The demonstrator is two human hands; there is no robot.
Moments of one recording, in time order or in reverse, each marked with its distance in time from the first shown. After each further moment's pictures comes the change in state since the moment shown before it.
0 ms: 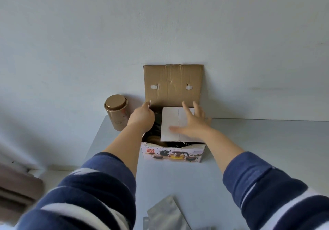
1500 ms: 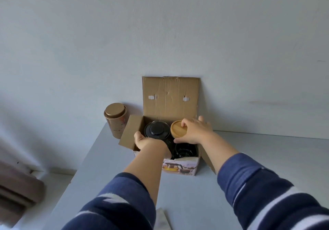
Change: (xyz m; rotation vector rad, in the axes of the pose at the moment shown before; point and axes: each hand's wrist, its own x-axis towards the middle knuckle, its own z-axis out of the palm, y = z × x) left_hand -0.009 0.027 0.061 0.878 -0.573 -0.199; right_hand 0.015 0.016 -0.026 -0.319 -0.011 -0.088
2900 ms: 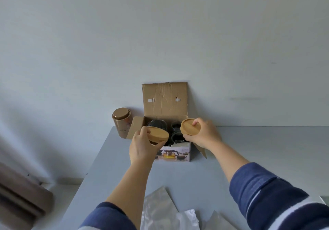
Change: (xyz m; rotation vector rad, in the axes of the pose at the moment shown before) left_hand -0.135 -0.032 0.055 -0.998 0.912 0.101; right_hand -0.119 0.016 -0.003 0.494 0.315 0.166
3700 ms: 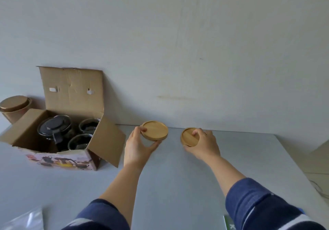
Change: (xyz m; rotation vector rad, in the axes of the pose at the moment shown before) left_hand -0.034 0.199 0.237 -0.401 -0.095 0.012; right_hand 0.072 0.280 -0.127 -0.119 0.043 0.158
